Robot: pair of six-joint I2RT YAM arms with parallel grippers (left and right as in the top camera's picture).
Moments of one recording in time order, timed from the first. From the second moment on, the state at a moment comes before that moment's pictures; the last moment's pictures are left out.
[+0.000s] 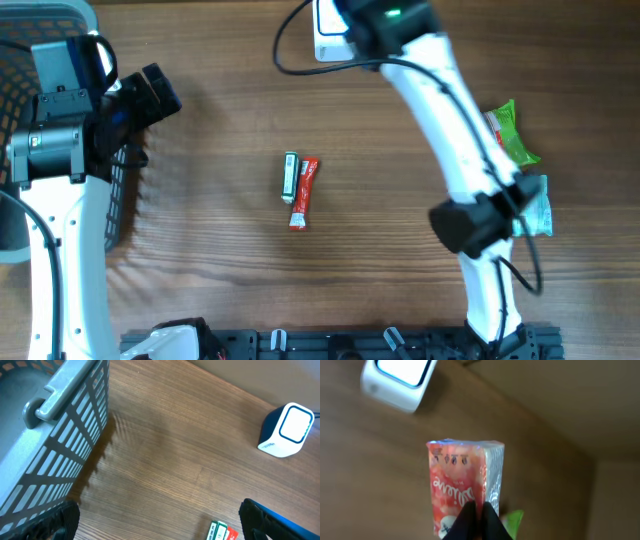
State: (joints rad) left arm 0.11 1.37 1.52 -1.00 -0.03 -0.33; right arm 0.50 2.24 2.58 -1.44 0.53 -0.08
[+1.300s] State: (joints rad) left arm 0.11 1.37 1.52 -1.00 -0.03 -0.33; right arm 0.24 2.27 2.00 -1.44 0.13 0.17
